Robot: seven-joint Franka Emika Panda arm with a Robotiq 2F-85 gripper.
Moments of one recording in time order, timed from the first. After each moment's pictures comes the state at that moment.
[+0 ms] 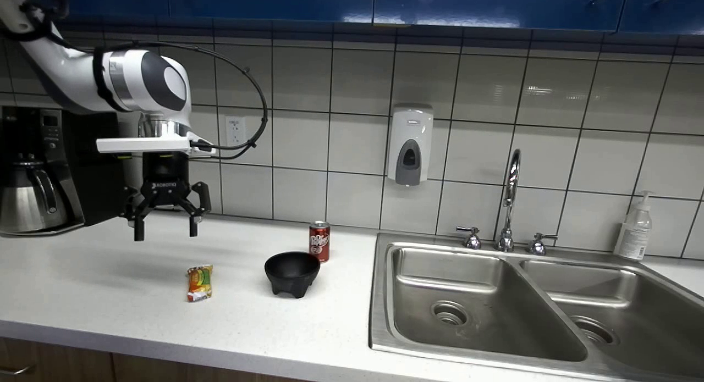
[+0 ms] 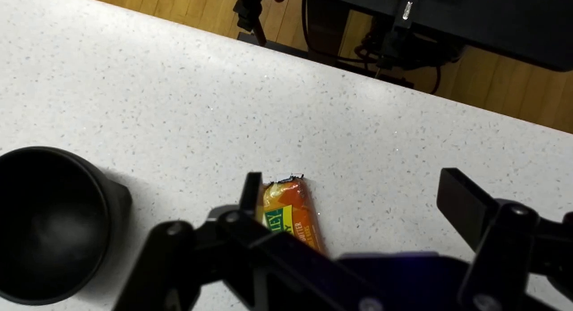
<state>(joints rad) 0.10 -0.07 0.11 -2.38 -0.13 1.96 -0.11</state>
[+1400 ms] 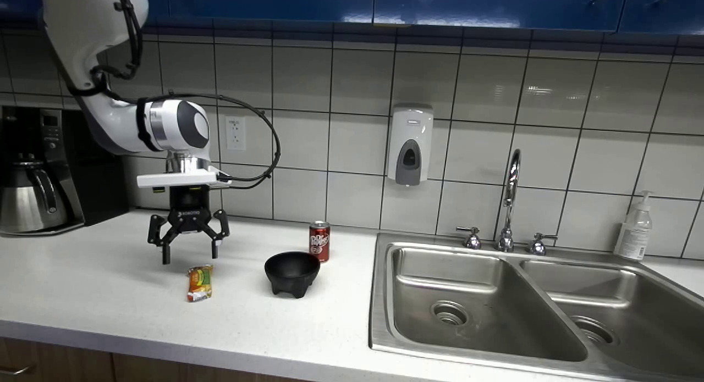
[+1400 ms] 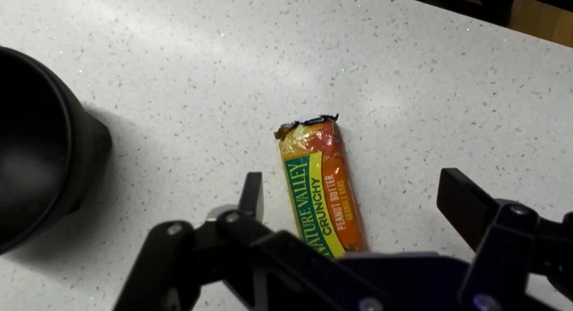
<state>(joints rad) 0.10 0.23 0.09 -2.21 -0.20 2.02 -0.13</state>
